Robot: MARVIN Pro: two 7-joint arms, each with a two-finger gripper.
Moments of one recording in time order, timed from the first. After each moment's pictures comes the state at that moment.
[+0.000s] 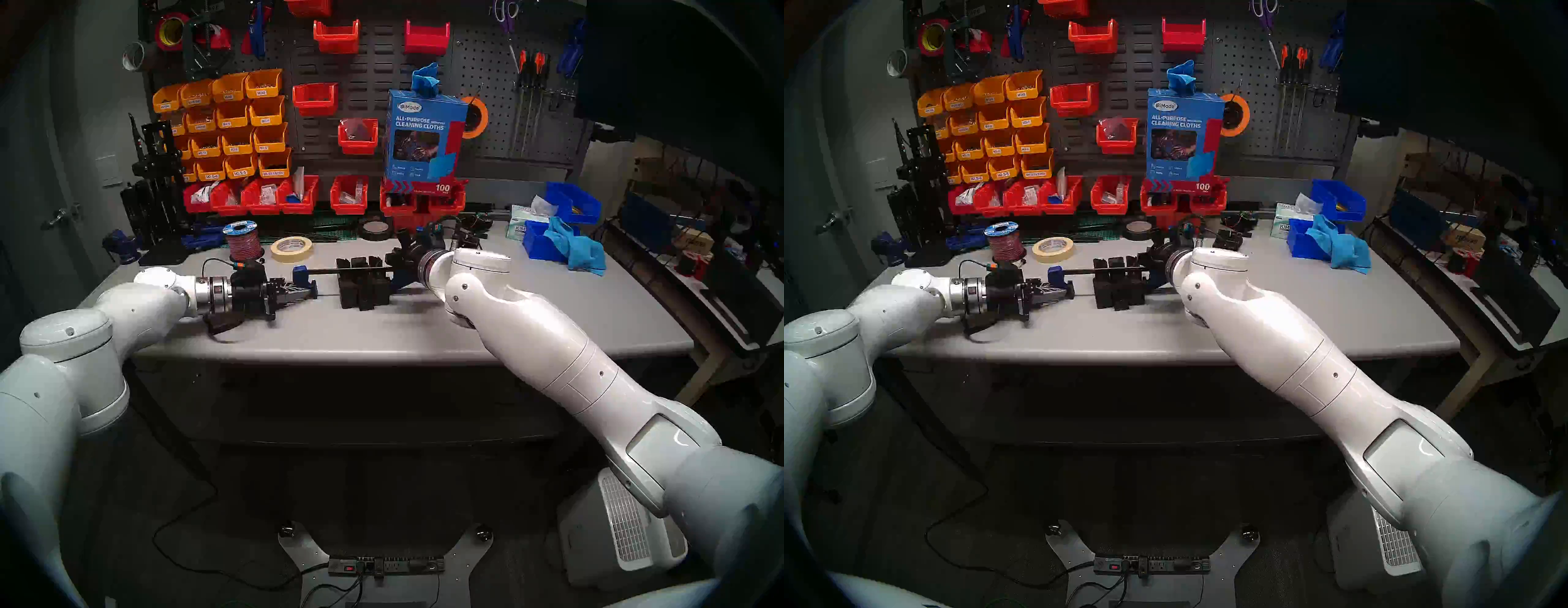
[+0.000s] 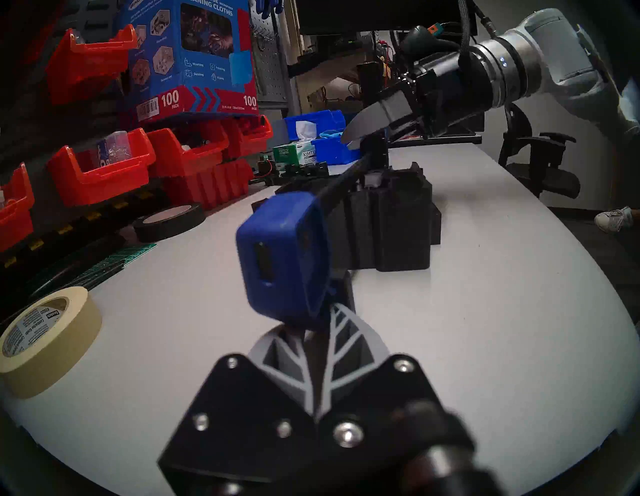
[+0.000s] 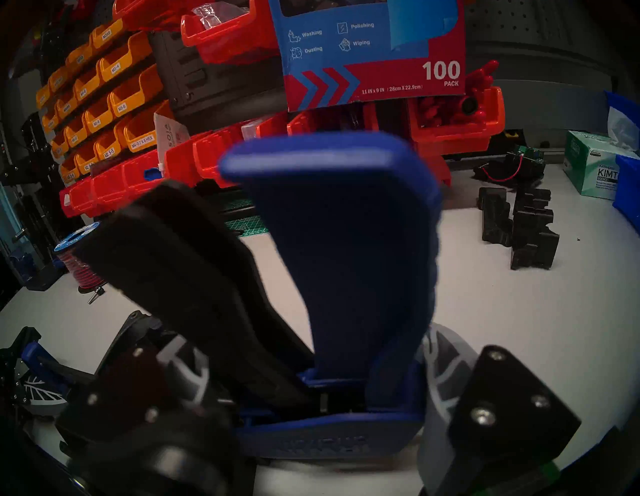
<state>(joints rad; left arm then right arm) 0.40 -0.99 -0.01 -0.27 -1.39 -0.51 -1.33 -0.84 -1.18 0.76 -1.59 1.18 0.44 -0.67</state>
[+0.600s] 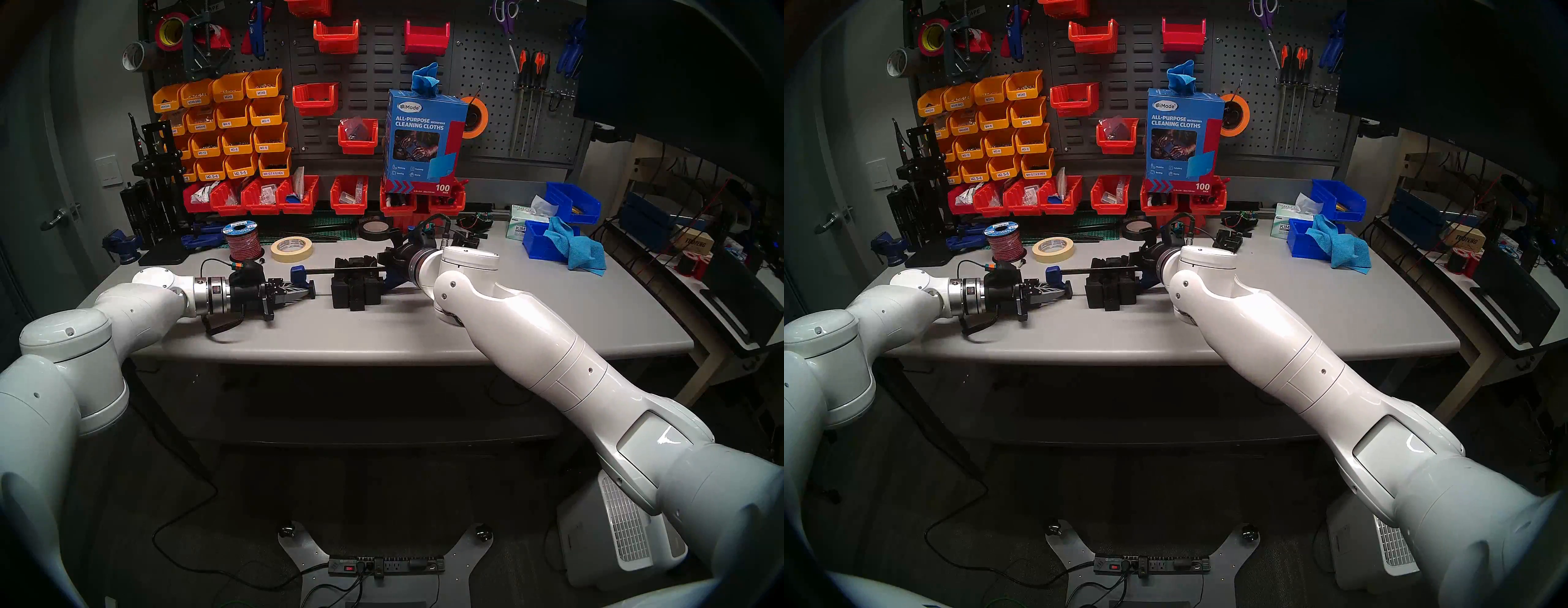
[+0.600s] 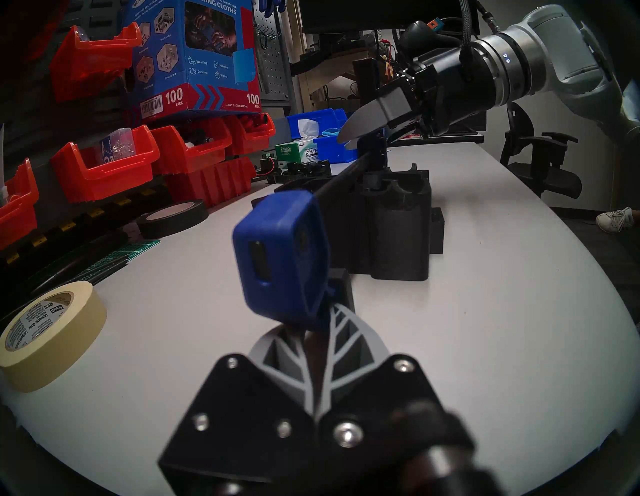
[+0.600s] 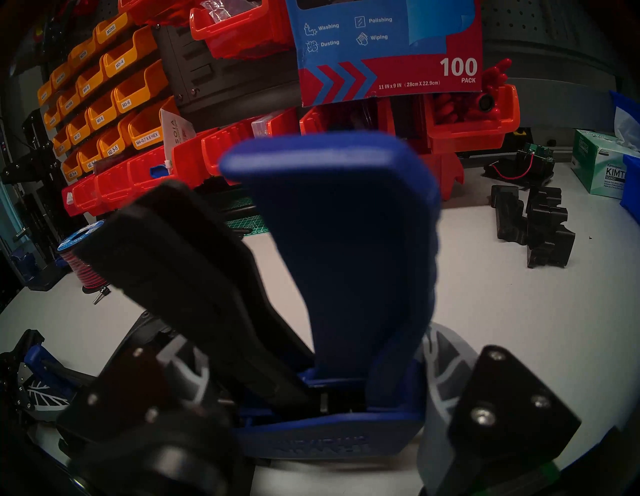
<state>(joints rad) 0.40 -0.99 -0.01 -0.26 -1.39 -0.51 -1.33 -0.82 -1.22 0.74 -1.56 1.18 0.43 -0.69</state>
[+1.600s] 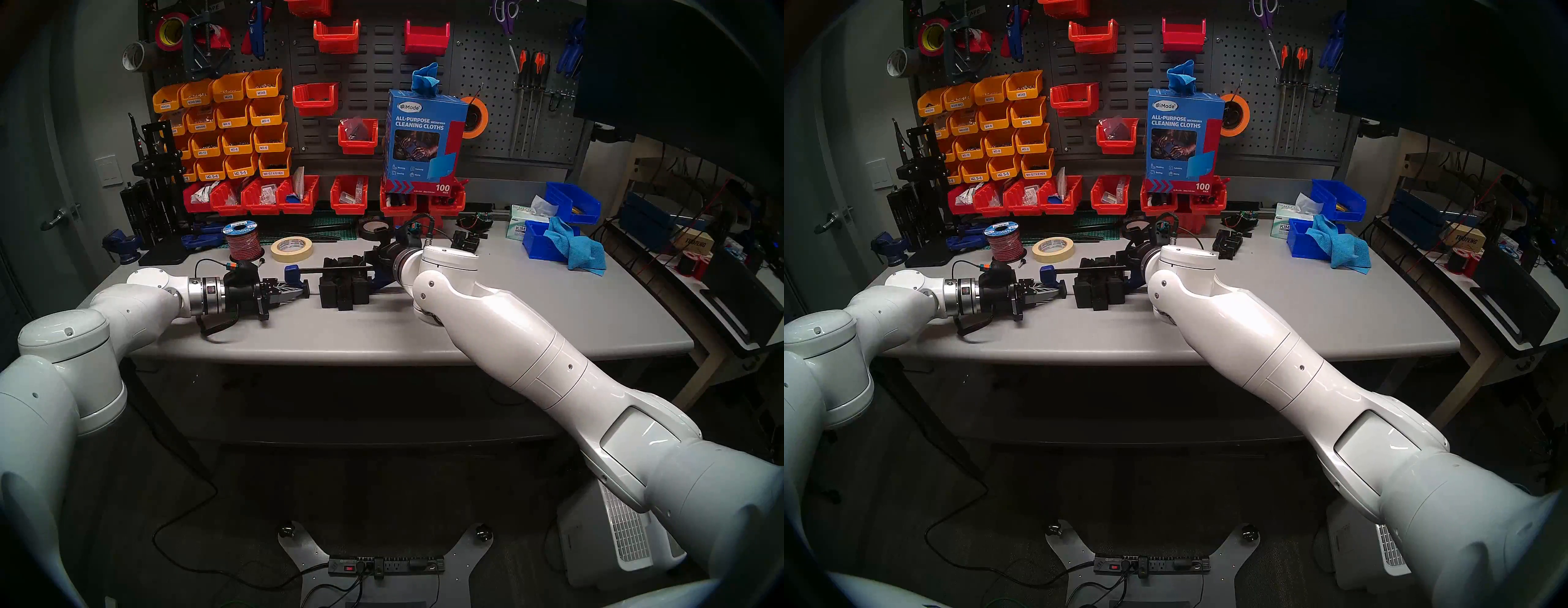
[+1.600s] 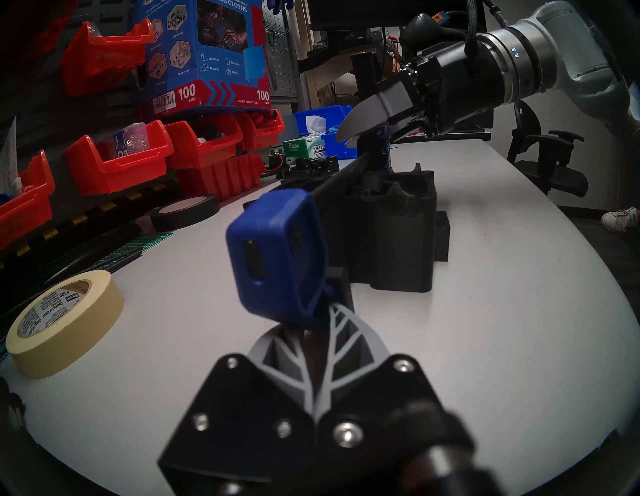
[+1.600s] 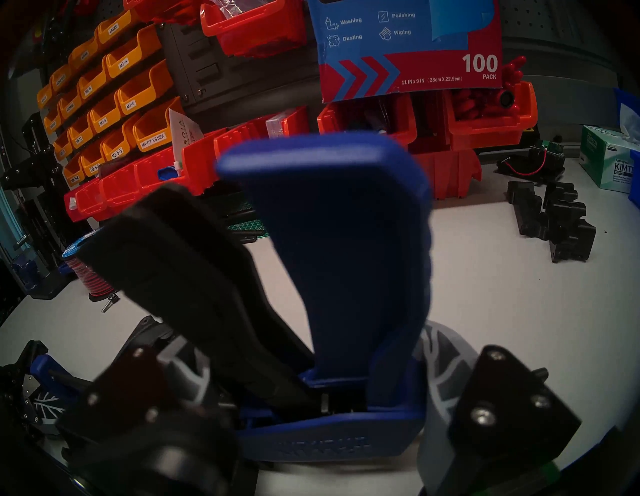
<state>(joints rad) 0.40 -0.98 -0.02 -0.24 -1.39 -0.50 -1.33 -0.79 -1.29 0.70 -1.51 1.17 0.39 -0.73</state>
